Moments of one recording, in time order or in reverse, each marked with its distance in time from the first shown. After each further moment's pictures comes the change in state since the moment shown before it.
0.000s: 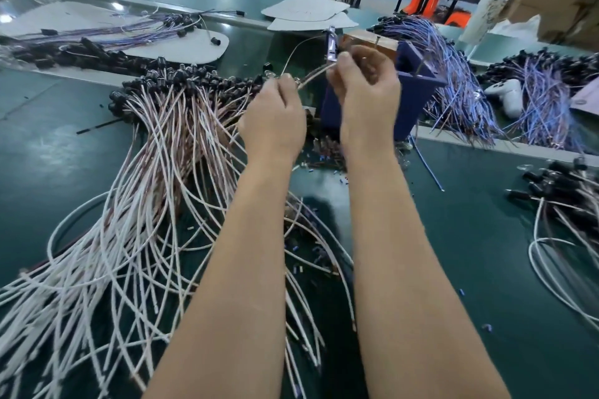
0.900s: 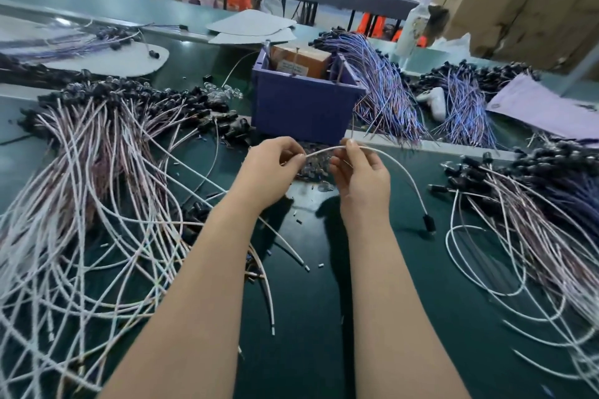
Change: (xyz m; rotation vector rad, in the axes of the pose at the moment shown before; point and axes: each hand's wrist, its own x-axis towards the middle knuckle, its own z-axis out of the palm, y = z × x) left_hand -0.047 0.005 0.055 0.002 -0.532 0.151; right_hand -0.017 0.013 -0.121 0.125 0.246 0.229
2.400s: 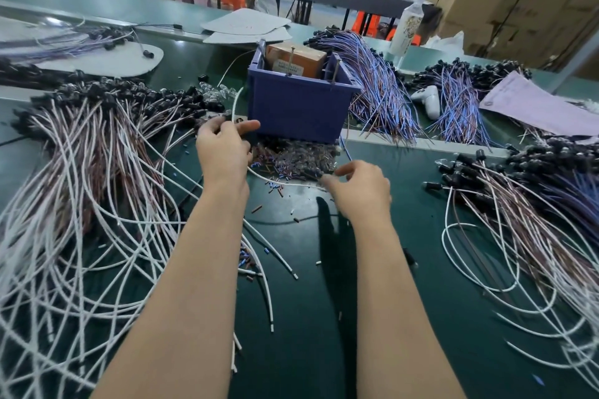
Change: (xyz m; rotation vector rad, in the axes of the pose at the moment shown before) left_hand 0.010 0.001 -0.018 -0.977 0.549 -0.416; right_hand -0.006 -0.011 -0.017 -1.483 0.007 -0.119
